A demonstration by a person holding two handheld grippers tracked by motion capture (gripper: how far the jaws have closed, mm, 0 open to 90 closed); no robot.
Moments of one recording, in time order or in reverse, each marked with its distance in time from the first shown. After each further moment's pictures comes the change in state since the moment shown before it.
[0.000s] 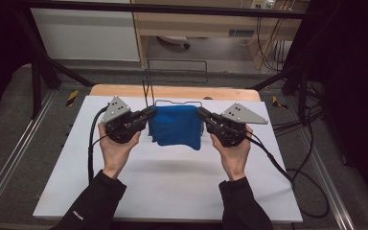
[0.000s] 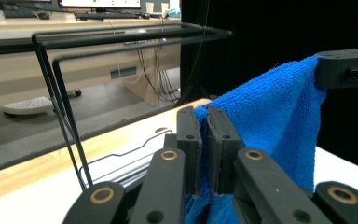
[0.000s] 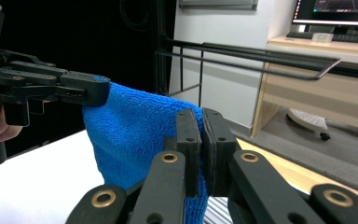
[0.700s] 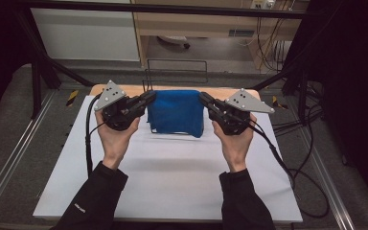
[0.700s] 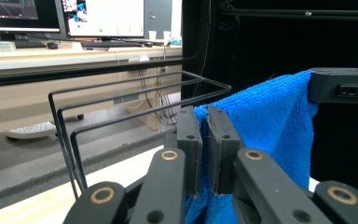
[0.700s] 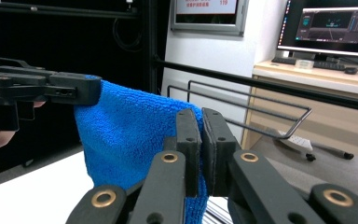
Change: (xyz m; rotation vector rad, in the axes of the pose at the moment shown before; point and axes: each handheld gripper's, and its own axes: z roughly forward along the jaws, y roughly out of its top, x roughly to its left) left arm 0.003 0.035 0.000 -0.093 0.008 0.007; right arm -0.006 0.032 0.001 -0.078 -0.036 -0.027
